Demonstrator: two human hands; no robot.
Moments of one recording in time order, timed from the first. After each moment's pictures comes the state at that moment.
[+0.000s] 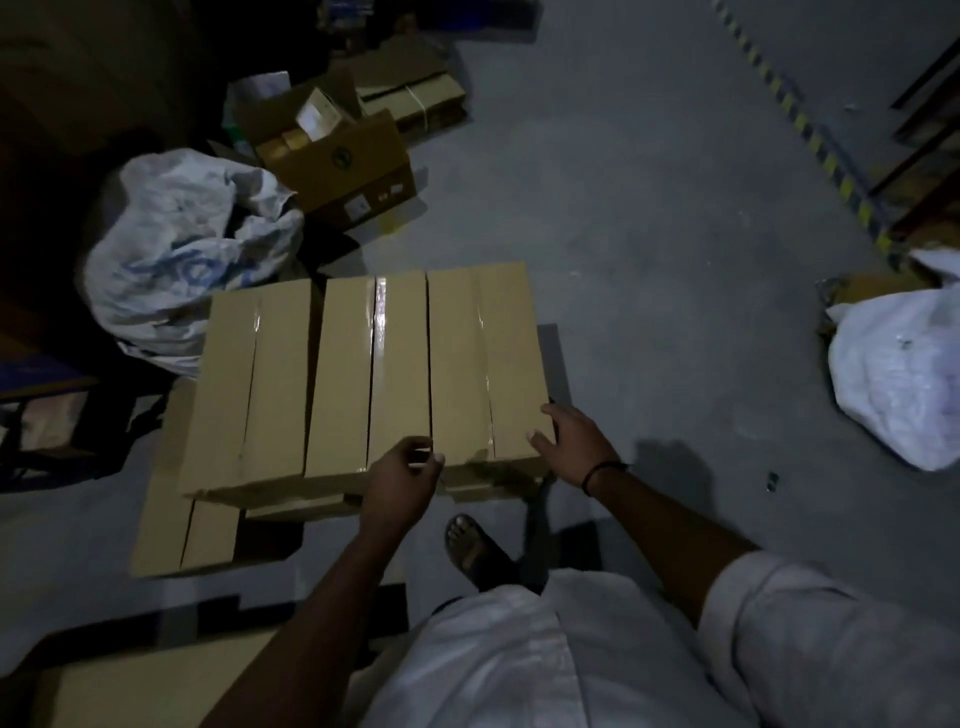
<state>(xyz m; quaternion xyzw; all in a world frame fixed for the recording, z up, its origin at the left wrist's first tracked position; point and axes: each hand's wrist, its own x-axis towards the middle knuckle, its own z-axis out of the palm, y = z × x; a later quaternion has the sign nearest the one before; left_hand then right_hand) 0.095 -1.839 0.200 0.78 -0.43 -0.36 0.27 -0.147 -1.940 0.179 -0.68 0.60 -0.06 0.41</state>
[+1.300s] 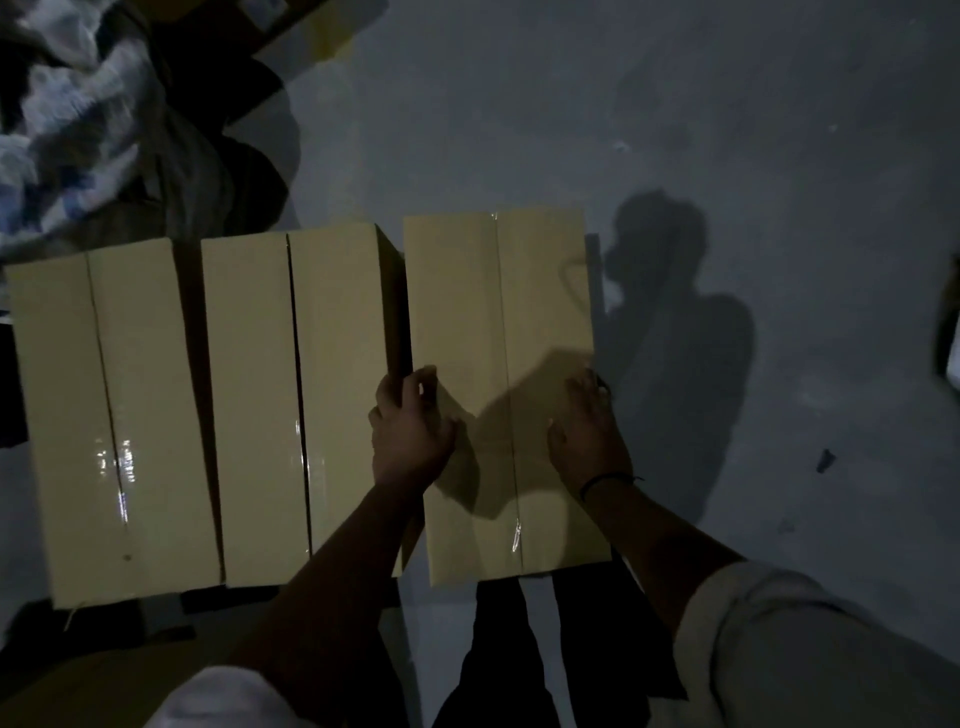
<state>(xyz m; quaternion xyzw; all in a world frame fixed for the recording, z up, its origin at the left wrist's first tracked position) 0.133 -2.150 0.003 0.81 -0.42 -0.39 0.08 -0.094 -2.181 -0.034 -0.66 0.67 0.02 0.34</state>
